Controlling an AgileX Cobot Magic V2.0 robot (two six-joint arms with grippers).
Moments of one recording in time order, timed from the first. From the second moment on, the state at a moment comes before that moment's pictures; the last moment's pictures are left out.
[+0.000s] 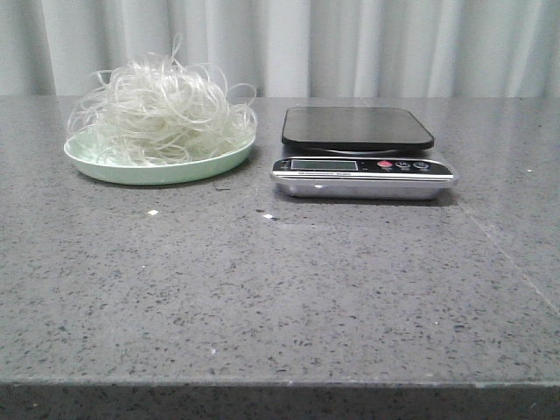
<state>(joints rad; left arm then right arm) -0.03 0.00 -0.05 -0.04 0.16 0.07 0.13 0.32 -0.26 0.14 -0.03 -0.17</state>
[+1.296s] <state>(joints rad) -0.03 0.00 0.00 -0.04 0.15 0.07 0.12 0.32 -0.26 0.14 0.00 -0.17</state>
